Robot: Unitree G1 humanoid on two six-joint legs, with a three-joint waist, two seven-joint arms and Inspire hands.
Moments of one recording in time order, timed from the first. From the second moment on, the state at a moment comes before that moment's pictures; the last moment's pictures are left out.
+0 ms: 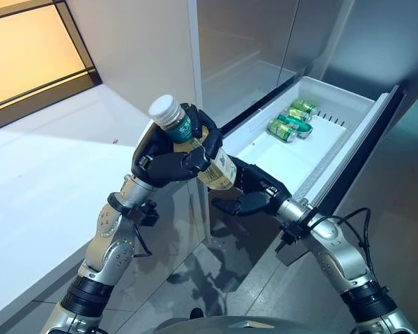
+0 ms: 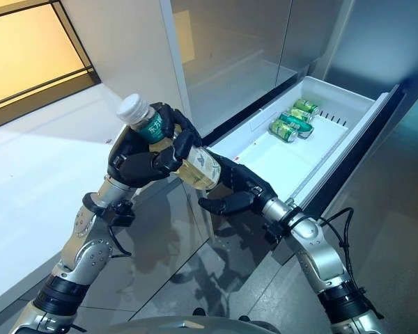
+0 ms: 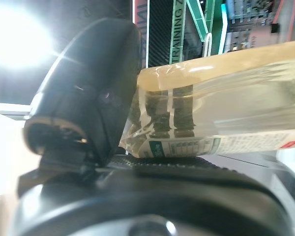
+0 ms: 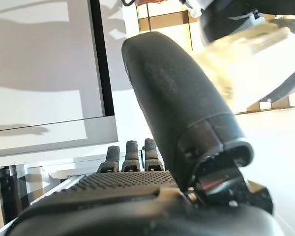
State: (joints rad) left arm -0.11 0.44 -0.20 -0.25 -0.82 -0.26 -0.41; right arm -0.11 -0.48 0.24 -0.09 0.48 0.09 0.43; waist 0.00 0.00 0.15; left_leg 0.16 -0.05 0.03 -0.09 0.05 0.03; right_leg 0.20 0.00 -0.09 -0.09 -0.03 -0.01
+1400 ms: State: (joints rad) left arm -0.14 0.52 -0.39 -0.09 -0.67 -0.25 -0.32; right arm -0.29 -0.60 0.35 -0.13 0.61 0.42 0.52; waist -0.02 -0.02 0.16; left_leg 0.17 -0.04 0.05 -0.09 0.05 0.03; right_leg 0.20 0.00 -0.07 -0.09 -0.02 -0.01
